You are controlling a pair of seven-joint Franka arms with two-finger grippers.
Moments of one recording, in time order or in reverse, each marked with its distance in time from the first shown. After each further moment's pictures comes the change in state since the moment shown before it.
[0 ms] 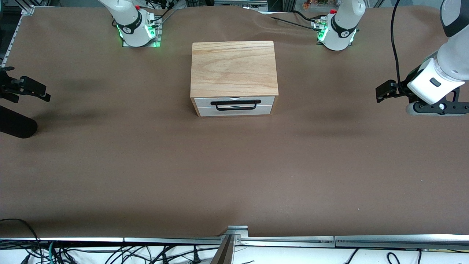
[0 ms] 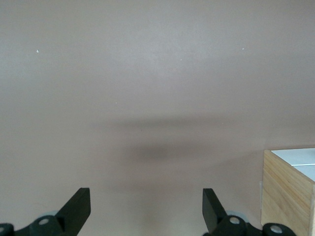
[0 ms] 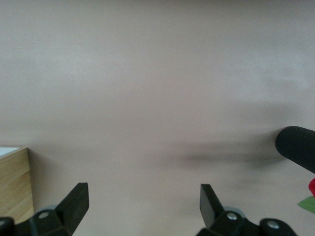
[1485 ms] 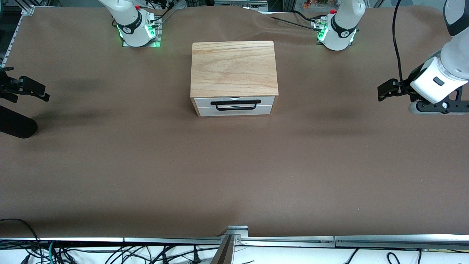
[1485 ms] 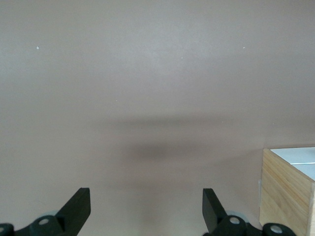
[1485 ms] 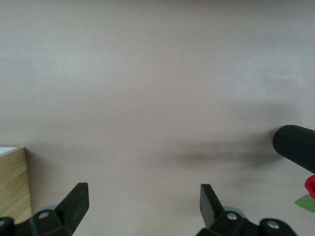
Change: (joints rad) left arm 0.010 -0.004 0.000 0.000 -0.009 -0.008 0.000; right arm -0.003 0.000 0.001 0.000 -0.008 -0.002 0.000
